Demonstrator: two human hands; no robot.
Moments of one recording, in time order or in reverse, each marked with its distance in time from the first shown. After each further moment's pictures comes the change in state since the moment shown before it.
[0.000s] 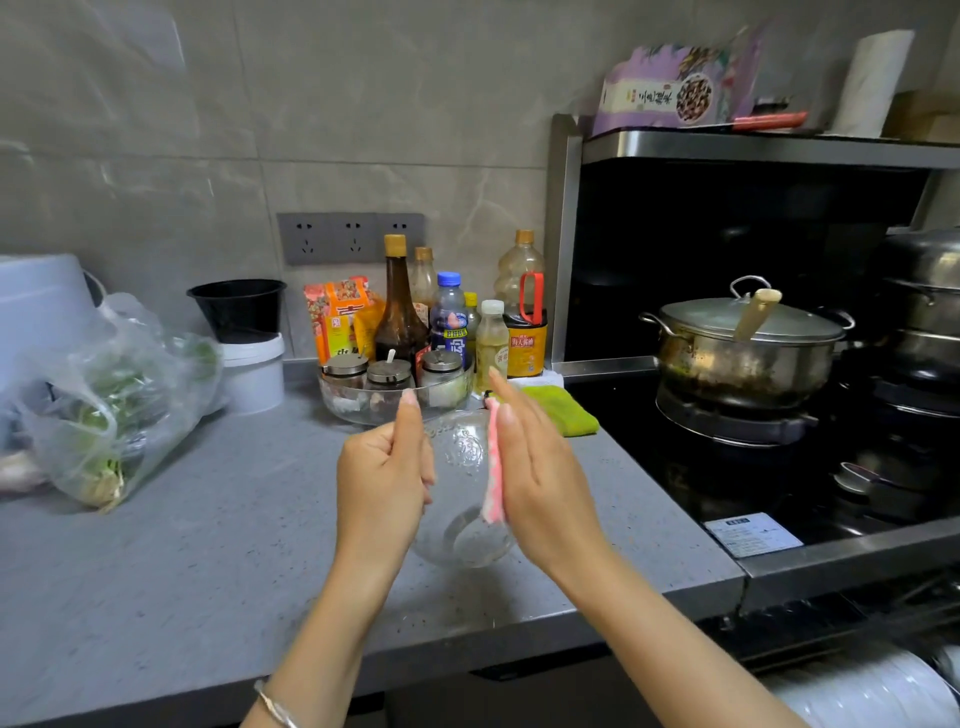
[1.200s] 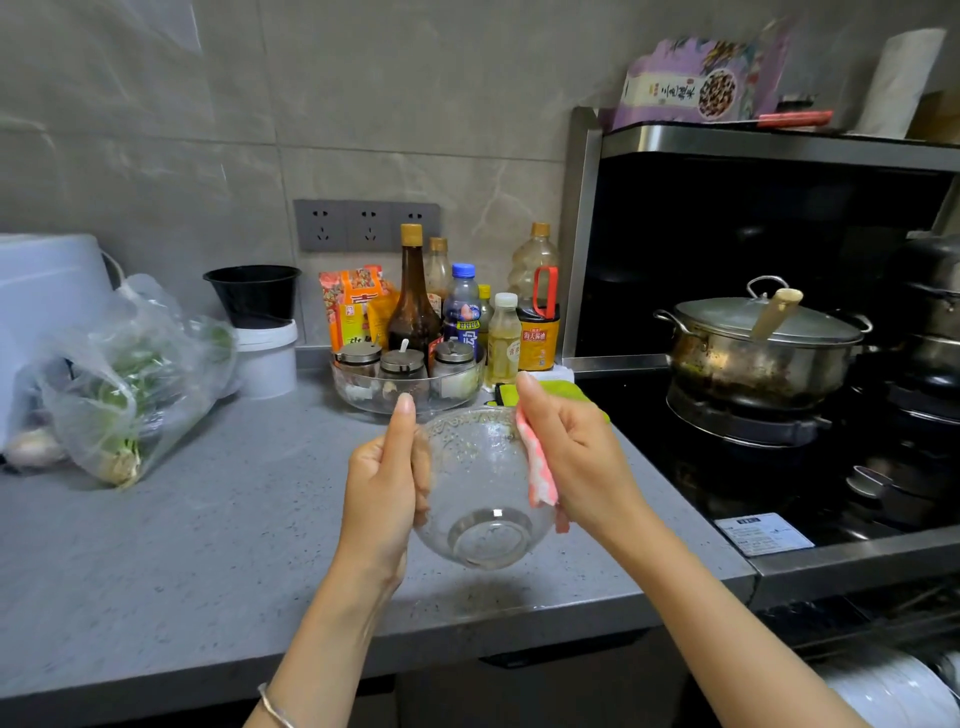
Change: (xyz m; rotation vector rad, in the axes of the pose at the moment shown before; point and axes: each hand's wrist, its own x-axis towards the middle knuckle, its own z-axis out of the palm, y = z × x) left_hand -0.007 -0.008 -0.013 -0.228 -0.057 -0.168; right_hand 0.009 -0.017 -0.022 0.315 -0.123 -0.023
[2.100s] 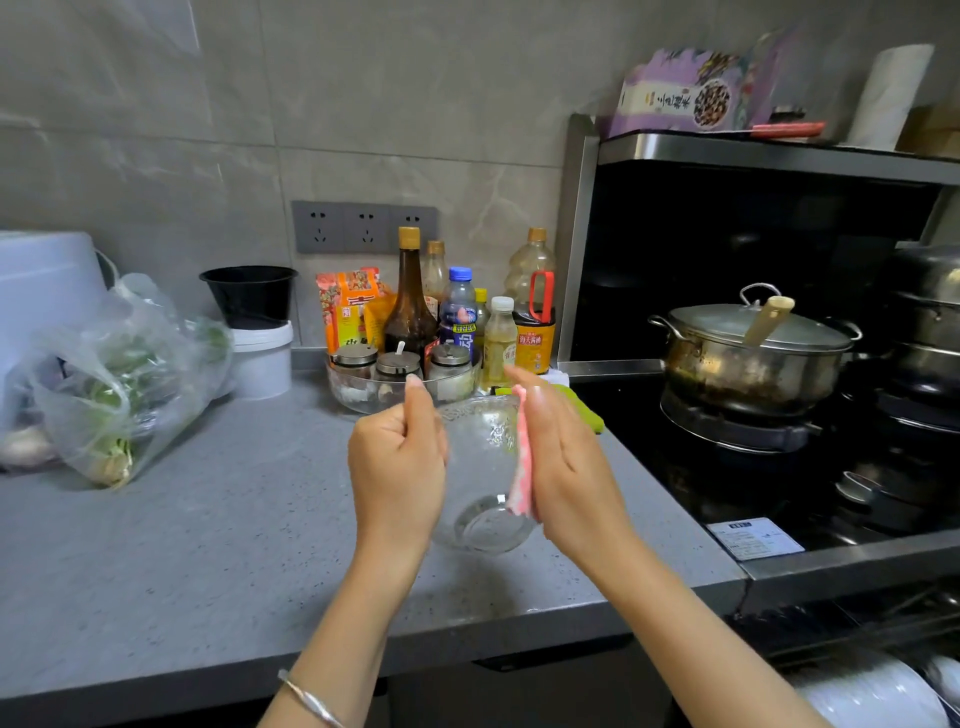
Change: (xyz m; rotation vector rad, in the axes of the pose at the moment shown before) left_hand 0.007 0.009 0.019 0.213 0.142 0.321; right_hand -0.008 0.009 0.009 -0.265 0.148 -0.004
